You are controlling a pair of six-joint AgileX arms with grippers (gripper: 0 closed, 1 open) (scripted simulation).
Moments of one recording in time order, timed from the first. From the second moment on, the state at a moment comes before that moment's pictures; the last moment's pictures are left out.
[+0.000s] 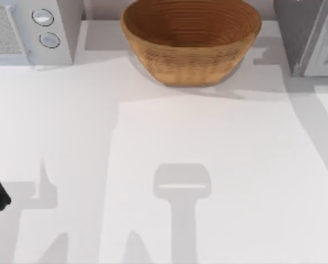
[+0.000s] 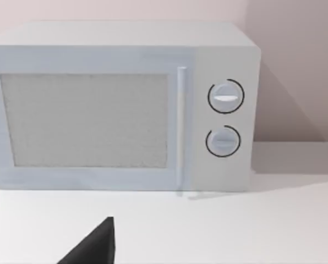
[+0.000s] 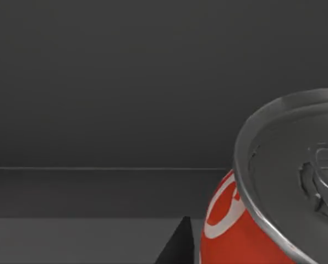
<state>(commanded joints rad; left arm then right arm) 0.00 0.00 0.00 0.00 0.00 0.00 0.17 1.42 1.85 -0.45 0.19 0.02</state>
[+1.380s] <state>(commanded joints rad) 0.00 0.00 0.00 0.00 0.00 0.00 0.10 2.09 2.77 -0.68 0.12 0.02</state>
